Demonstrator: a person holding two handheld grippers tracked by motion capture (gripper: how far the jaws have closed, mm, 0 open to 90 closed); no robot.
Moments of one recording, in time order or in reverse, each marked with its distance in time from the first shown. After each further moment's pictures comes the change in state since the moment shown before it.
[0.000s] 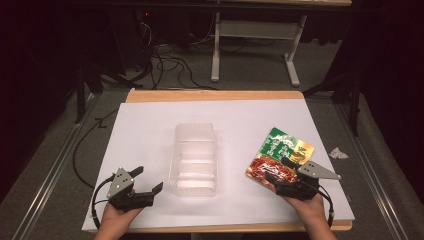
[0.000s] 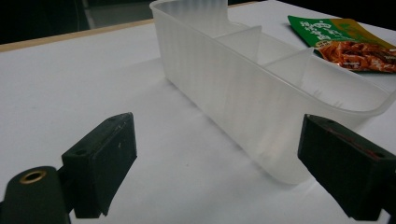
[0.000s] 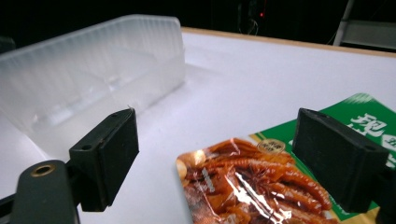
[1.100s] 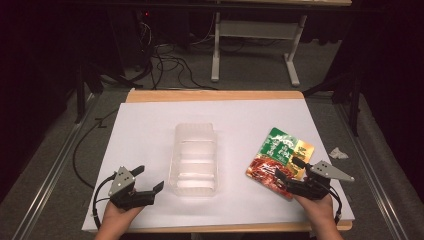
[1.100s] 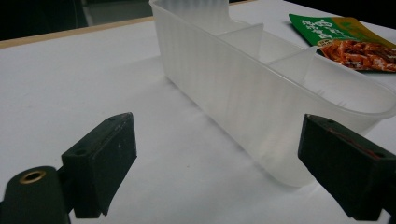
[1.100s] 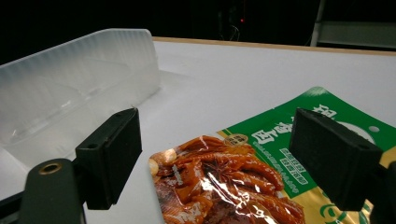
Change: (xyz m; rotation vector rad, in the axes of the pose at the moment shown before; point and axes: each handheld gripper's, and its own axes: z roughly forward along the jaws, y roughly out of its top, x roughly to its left) left arm 0.000 0.000 0.004 0.009 -0.005 0.006; right arm -0.022 -0.004 -0.019 -0.047 -0.060 0.080
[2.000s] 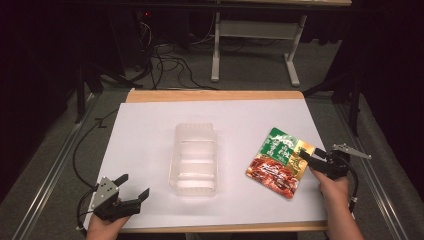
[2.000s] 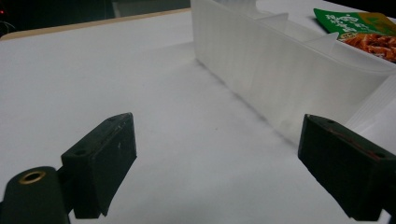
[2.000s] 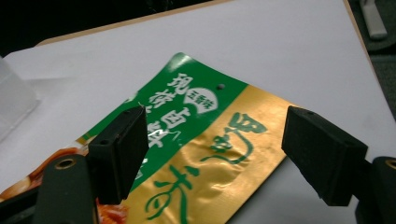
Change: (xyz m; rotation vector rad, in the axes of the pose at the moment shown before) left arm 0.006 -0.020 -0.042 0.007 0.098 -0.035; right arm -0.113 -0.005 0.013 0.123 -0.207 0.272
